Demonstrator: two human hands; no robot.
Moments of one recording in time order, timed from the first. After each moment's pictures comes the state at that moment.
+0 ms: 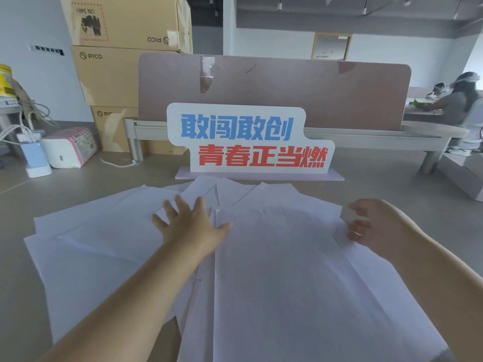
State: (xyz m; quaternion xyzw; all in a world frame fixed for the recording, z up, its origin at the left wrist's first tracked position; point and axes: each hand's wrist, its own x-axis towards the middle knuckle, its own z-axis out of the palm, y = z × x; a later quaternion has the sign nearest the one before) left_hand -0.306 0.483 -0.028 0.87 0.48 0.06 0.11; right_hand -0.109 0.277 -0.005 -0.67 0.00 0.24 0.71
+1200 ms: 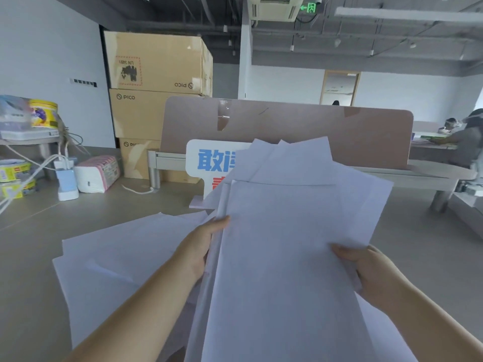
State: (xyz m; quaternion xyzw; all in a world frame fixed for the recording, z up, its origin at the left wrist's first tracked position) left_hand -0.307 0.505 -0.012 0.53 0.27 0.24 0.77; right_hand -0.121 0.282 -0.019 -0.58 -0.20 0.30 0.73
